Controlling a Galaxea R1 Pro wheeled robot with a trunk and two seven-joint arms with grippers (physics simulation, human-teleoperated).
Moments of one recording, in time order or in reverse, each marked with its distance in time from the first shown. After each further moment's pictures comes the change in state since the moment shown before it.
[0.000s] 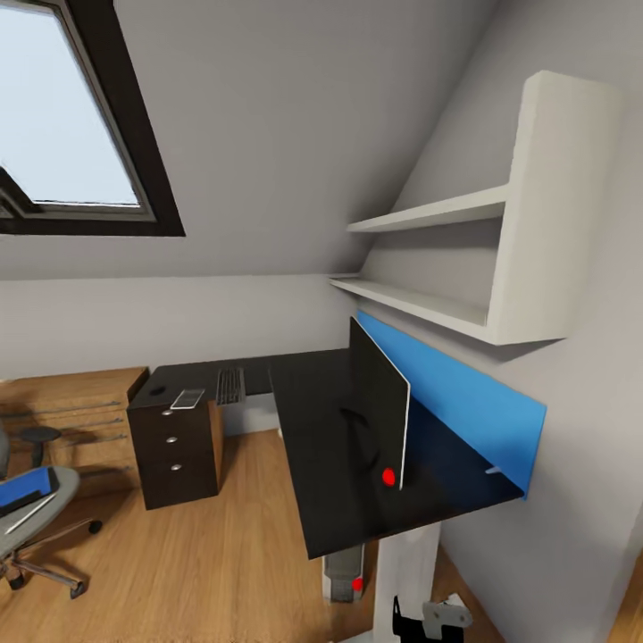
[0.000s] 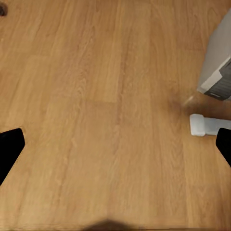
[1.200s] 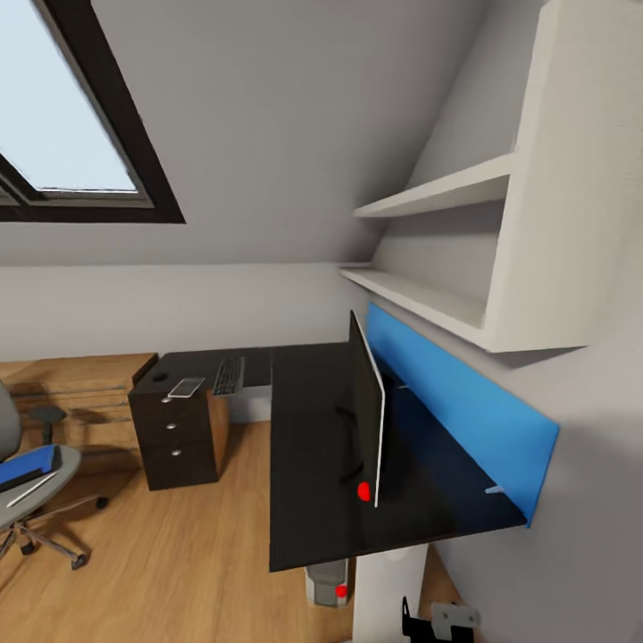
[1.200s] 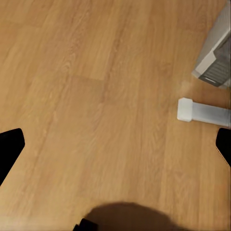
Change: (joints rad) left arm 0.000 0.000 -0.003 0.047 -0.001 -0.003 -0.005; right arm 0.000 -0.029 0.001 0.003 0.000 -0.003 0.007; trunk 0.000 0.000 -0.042
